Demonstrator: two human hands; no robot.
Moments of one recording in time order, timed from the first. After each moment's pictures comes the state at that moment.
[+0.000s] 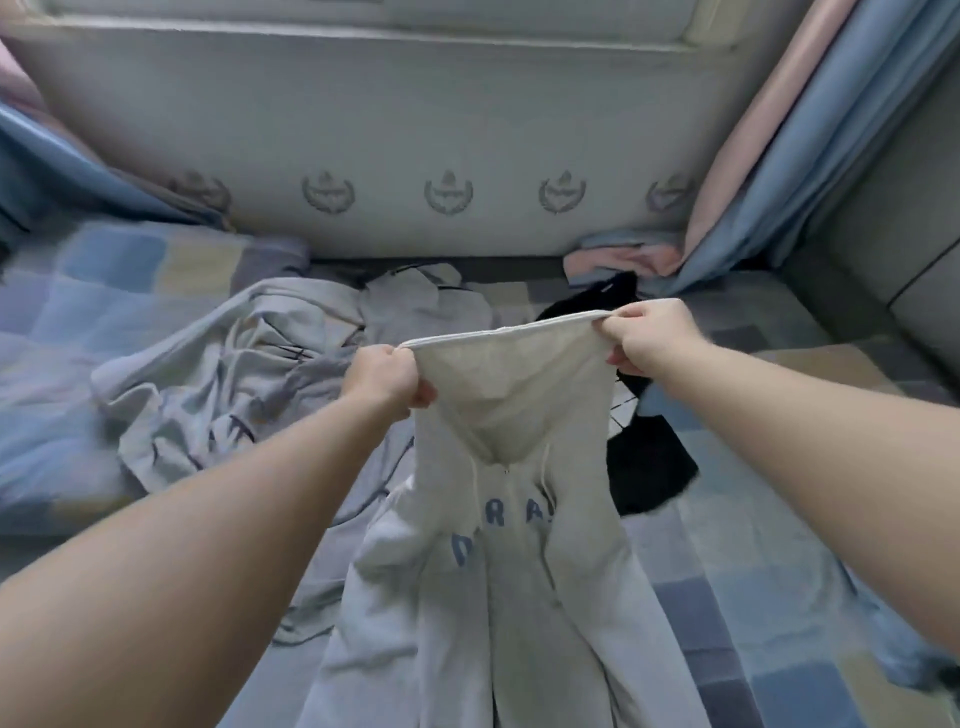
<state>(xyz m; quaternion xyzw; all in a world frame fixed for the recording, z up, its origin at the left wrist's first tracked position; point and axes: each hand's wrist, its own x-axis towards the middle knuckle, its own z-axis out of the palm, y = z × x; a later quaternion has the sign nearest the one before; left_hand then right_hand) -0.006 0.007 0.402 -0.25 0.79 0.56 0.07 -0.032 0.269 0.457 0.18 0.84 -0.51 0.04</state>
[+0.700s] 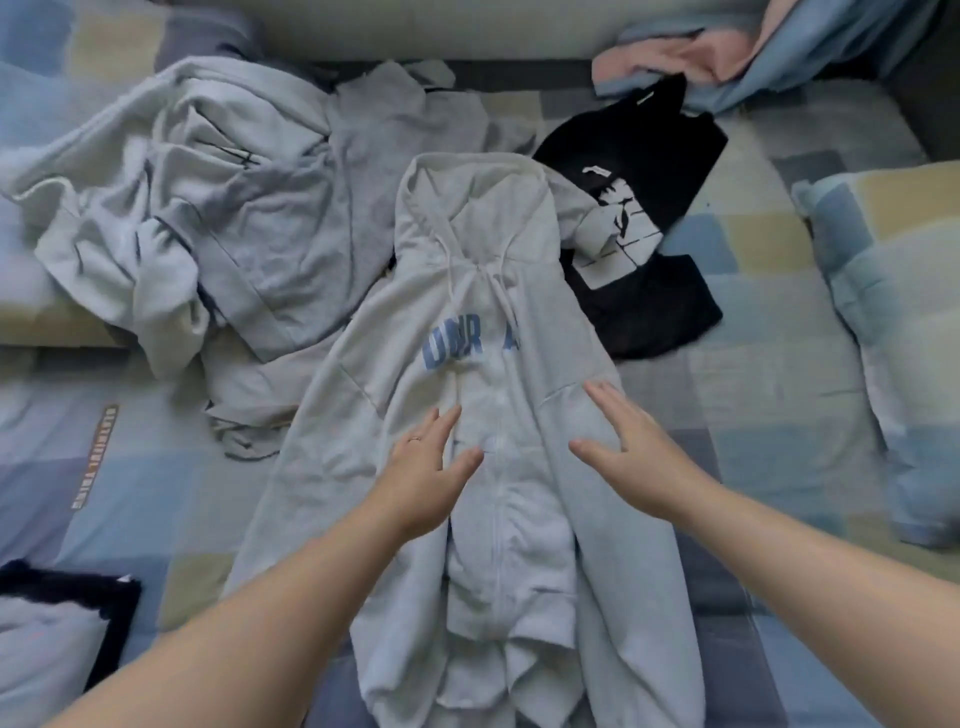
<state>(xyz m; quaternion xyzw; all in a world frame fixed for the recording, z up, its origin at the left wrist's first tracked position) 0.210 0.114 0.185 -0.10 0.88 0.38 0.26 0.169 0.370 0.206 -0.01 0.90 -0.32 0.29</state>
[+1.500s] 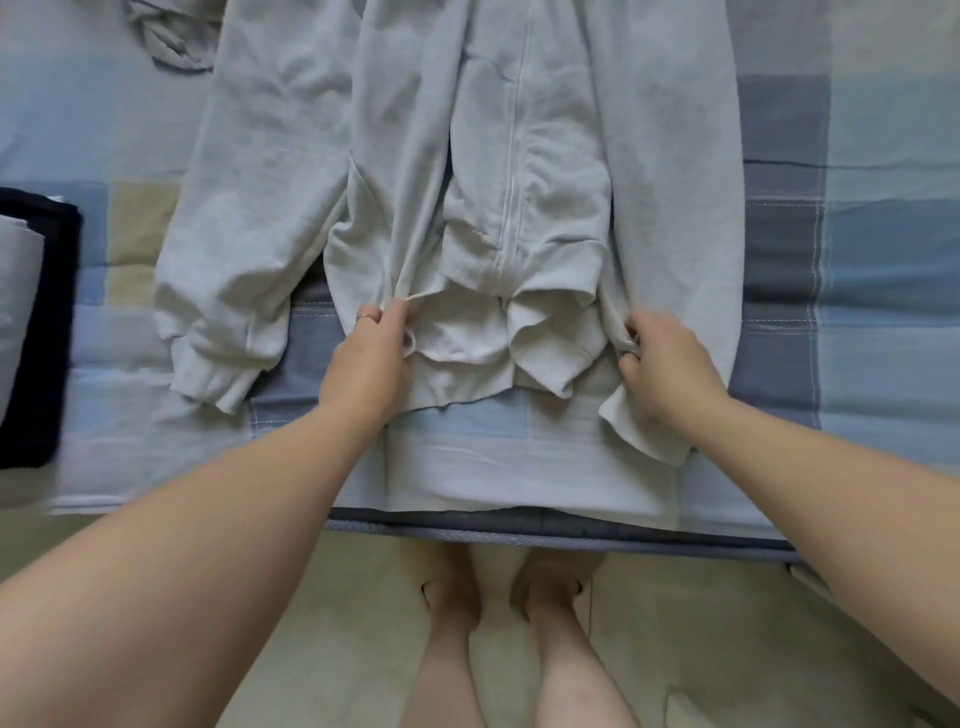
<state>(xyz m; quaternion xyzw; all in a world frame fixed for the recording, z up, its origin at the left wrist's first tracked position) 0.475 0.128 0.022 -0.17 0.94 0.20 0.22 0.411 0.429 0.011 -0.03 0.95 -0.17 0.27</state>
